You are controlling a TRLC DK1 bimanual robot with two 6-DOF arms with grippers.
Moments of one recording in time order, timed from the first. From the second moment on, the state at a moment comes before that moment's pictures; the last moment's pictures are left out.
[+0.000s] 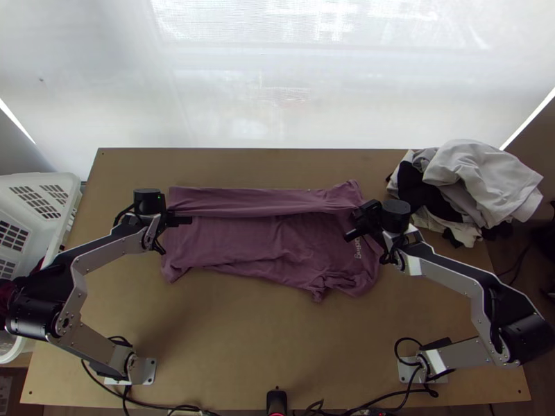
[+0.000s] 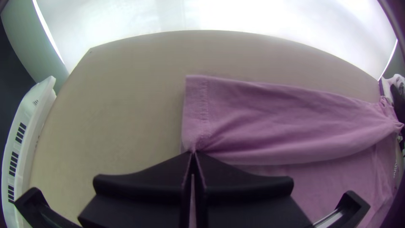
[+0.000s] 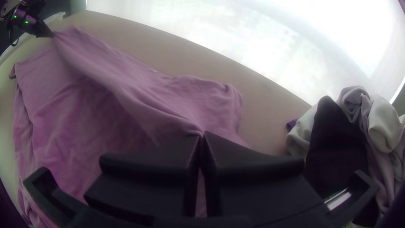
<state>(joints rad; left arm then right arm) -0.10 1.67 0.85 0.08 -0.17 -0.09 0.31 1.56 0.68 0.37 0.02 -0.27</state>
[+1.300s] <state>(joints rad) -0.12 1.59 0.74 0.08 -0.18 -0.10 0.31 1.55 0.59 0.37 0.03 -0.27</state>
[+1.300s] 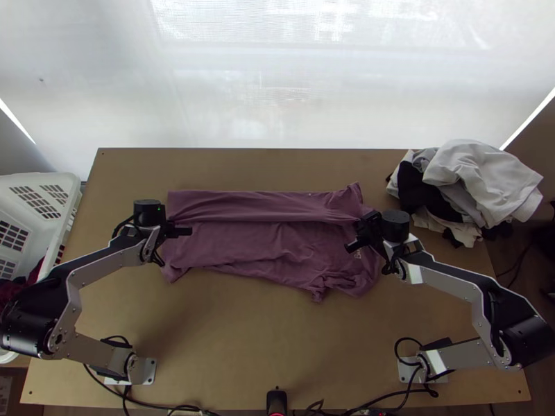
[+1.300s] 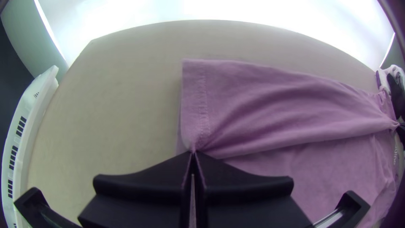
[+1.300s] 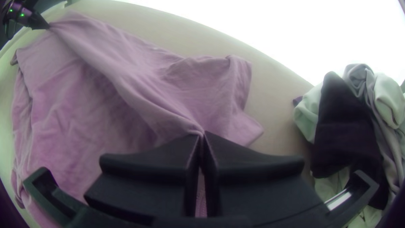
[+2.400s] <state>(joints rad) -0.12 1.36 0.72 -0.19 -0.14 -0.10 0.30 1.44 0.63 0.29 0.04 -0.25</state>
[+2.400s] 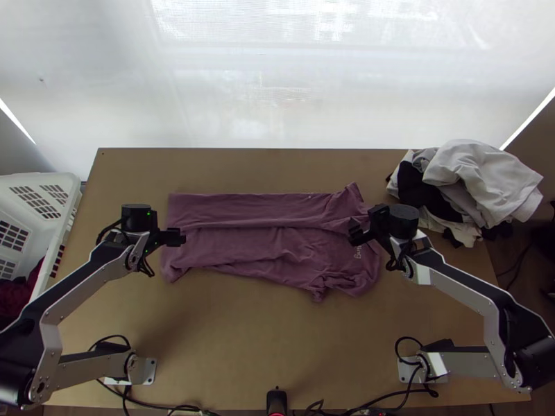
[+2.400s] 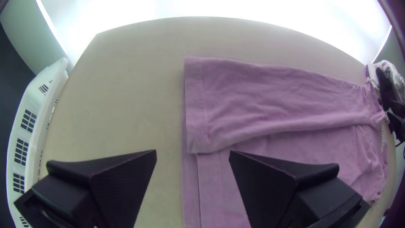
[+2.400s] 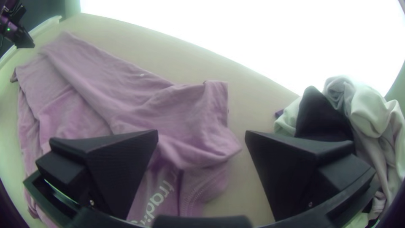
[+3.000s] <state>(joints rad) -0.14 1.12 0.66 -0.64 0.01 -0.12 0.29 1.19 0.59 0.07 0.04 -0.23</state>
